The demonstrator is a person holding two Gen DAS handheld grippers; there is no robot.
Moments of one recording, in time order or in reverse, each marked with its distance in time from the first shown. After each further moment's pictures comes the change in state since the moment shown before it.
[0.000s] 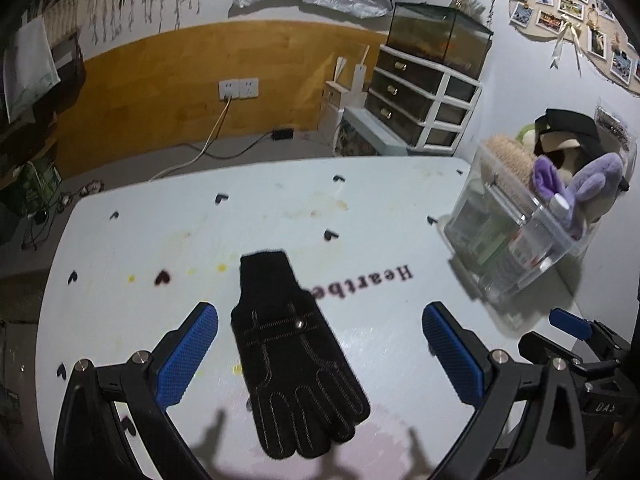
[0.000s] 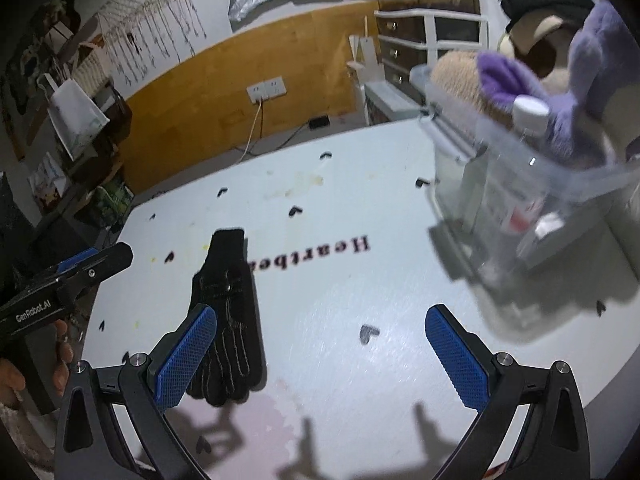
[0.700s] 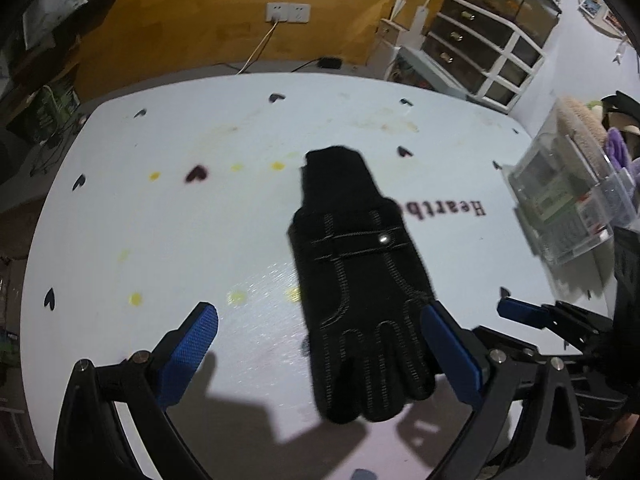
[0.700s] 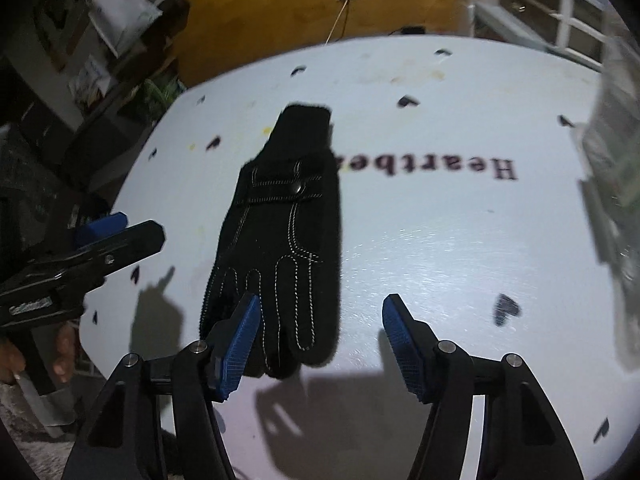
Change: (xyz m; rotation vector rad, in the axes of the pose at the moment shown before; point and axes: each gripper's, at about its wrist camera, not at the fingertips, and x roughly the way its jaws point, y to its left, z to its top) left arm 0.058 0.071 -0.055 -0.125 0.204 0.071; right arm 0.128 0.068 -0.034 -0.211 0.332 0.192
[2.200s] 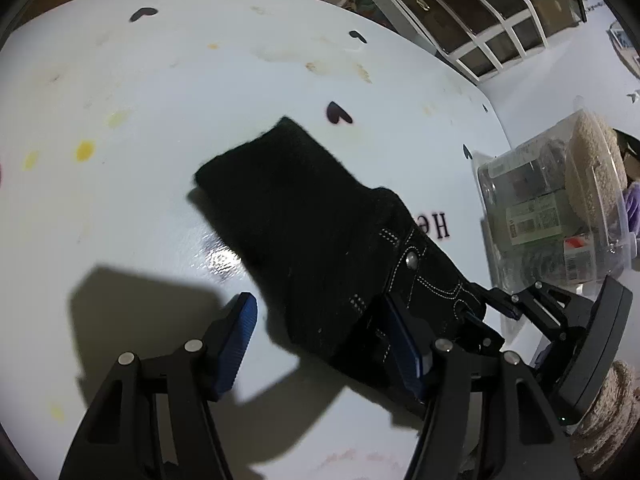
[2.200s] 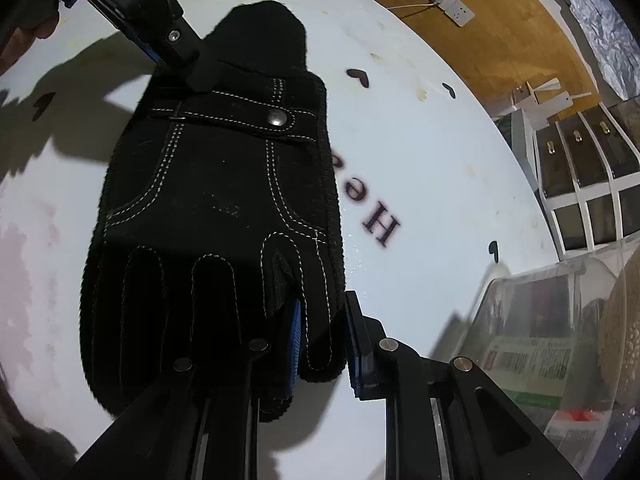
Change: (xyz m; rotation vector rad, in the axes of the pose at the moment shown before) left arm 0.140 -0.057 0.075 -0.056 0.272 -0.350; right arm 0.034 -0.076 0.023 -0.705 0.161 -0.508
